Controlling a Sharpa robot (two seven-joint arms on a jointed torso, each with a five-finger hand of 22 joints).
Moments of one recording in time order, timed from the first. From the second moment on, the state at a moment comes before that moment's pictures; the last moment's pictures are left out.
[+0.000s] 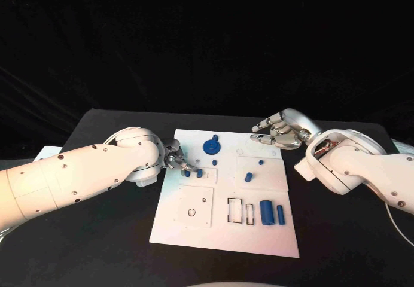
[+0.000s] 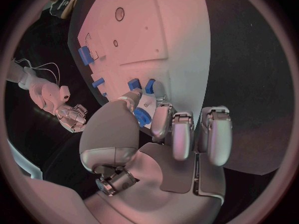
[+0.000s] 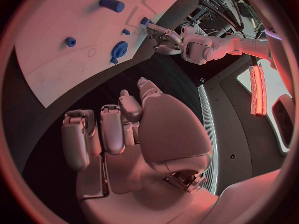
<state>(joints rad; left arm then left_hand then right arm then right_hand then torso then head) 1.24 -0.72 0.00 1.49 -1.18 0.11 -0.65 0.96 -0.16 0.32 0.24 0.12 1.09 0.02 0.45 0.78 1.44 -0.05 1.27 1.27 1.47 -0.09 1.57 1.31 0.01 1.47 0.02 1.57 1.31 1.22 -0.97 0.01 1.70 -1.04 -0.46 -0.12 1.37 -0.05 0.07 0.24 0.30 1.00 0.14 0.07 0.13 1.38 0.05 1.00 1.26 1.47 -0.02 1.34 1.31 0.02 1.47 0.09 1.51 1.31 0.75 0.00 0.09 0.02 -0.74</state>
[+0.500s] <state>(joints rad) 1.23 -0.73 0.00 1.51 -1.18 0.09 -0.65 0.96 -0.12 0.29 0.26 0.12 1.09 0.02 0.45 0.78 1.44 -0.05 1.27 1.27 1.47 -0.09 1.57 1.31 0.01 1.47 0.02 1.57 1.31 1.22 -0.97 0.01 1.70 -1.04 -0.46 -0.12 1.37 -0.05 0.07 0.24 0.30 1.00 0.14 0.07 0.13 1.38 0.05 1.00 1.26 1.47 -0.02 1.34 1.31 0.02 1.47 0.09 1.51 1.31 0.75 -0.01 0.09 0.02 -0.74</state>
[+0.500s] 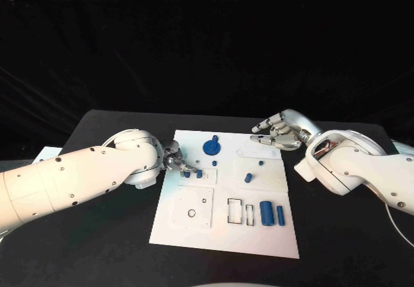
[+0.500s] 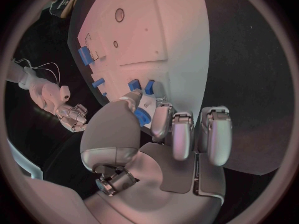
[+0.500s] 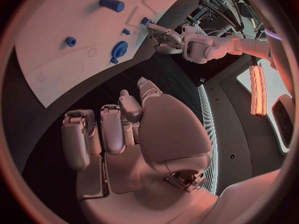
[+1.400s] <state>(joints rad) 1.23 -0.77 0.01 1.52 -1.10 -0.07 -0.58 0.95 -0.11 0.22 0.28 0.12 1.05 0.02 0.45 0.78 1.42 -0.04 1.22 1.22 1.47 -0.09 1.57 1.31 0.01 1.46 0.01 1.55 1.31 1.22 -0.97 0.01 1.69 -1.04 -0.46 -0.12 1.37 -0.05 0.07 0.24 0.30 1.00 0.14 0.07 0.13 1.38 0.05 1.00 1.26 1.47 -0.02 1.34 1.31 0.02 1.47 0.09 1.51 1.31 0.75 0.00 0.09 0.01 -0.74</state>
